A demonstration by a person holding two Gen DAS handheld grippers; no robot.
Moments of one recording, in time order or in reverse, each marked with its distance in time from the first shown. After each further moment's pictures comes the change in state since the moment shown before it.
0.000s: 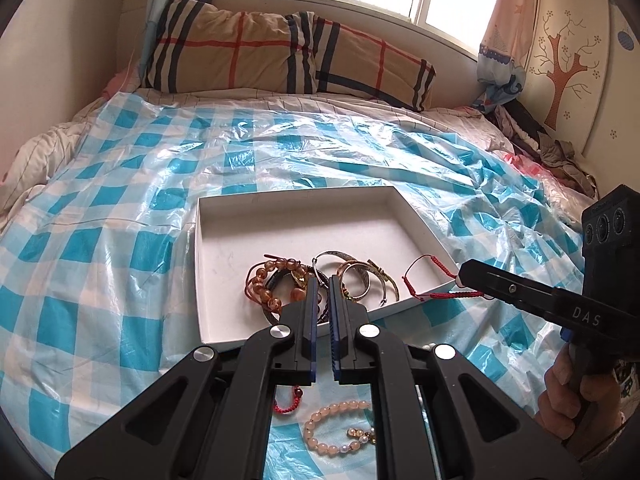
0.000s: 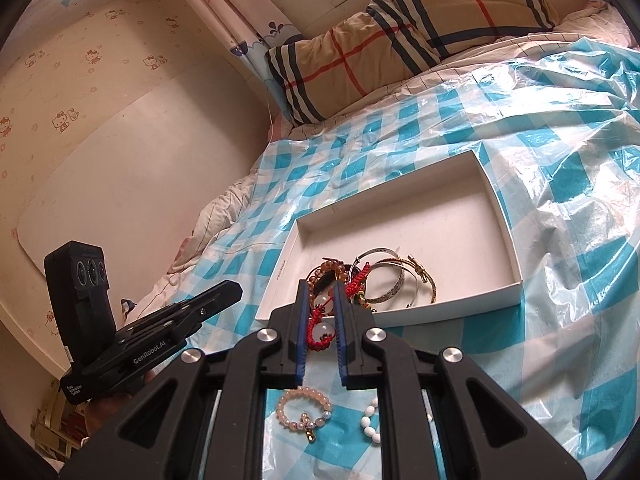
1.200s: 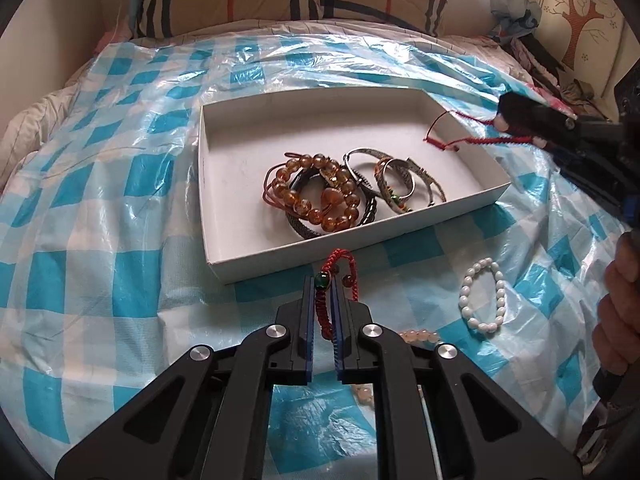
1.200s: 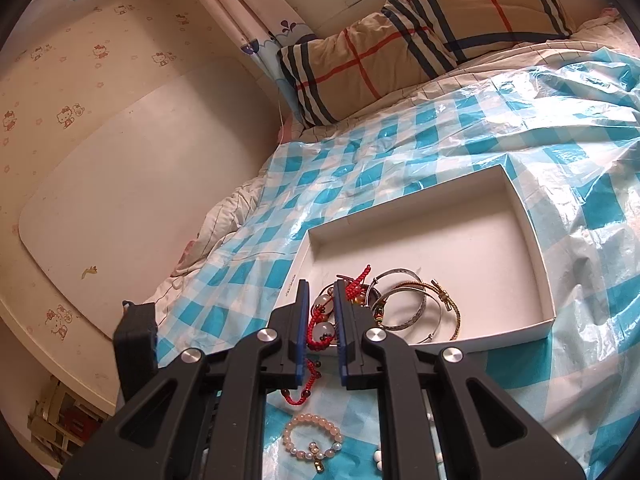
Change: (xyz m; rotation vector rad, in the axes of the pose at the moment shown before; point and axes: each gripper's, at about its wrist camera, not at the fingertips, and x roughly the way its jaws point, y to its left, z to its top) left arm 0.038 0.016 -0.042 0.057 0.236 0.047; right arm 0.022 0.007 0.011 -0.022 -0.002 0.028
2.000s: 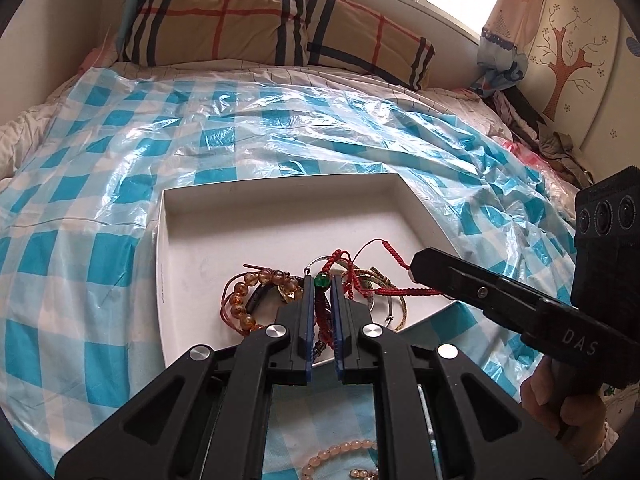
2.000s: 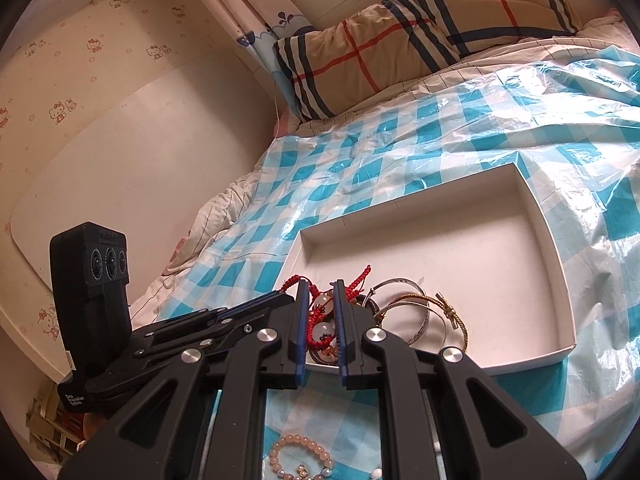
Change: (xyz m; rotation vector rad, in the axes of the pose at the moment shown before) left arm 0.012 -0.009 0.068 -0.061 -0.129 -0.111; right arm 0.037 -0.007 0.008 -0.003 0.030 -0.010
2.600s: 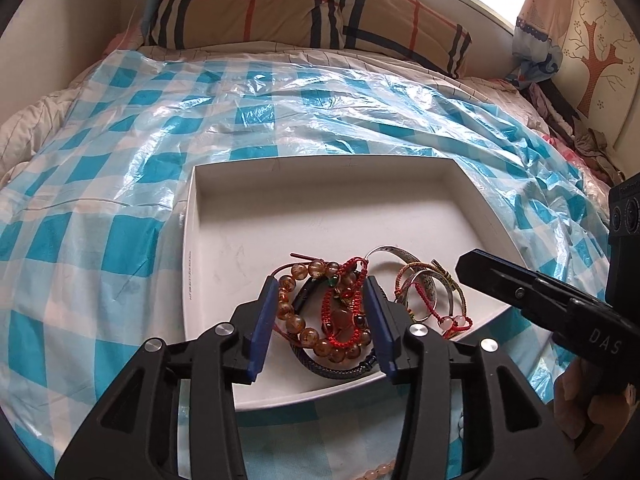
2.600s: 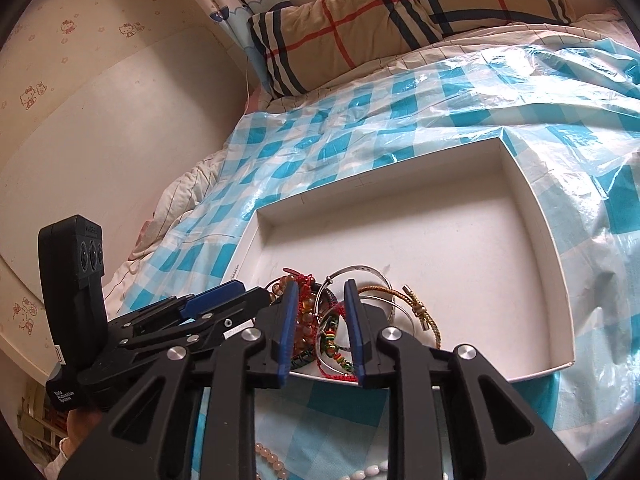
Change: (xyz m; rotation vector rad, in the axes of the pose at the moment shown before) left arm 0.027 0.026 -0.004 -0.028 0.036 0.124; right arm 0.023 -0.020 -0.002 -0.002 0.065 -0.099
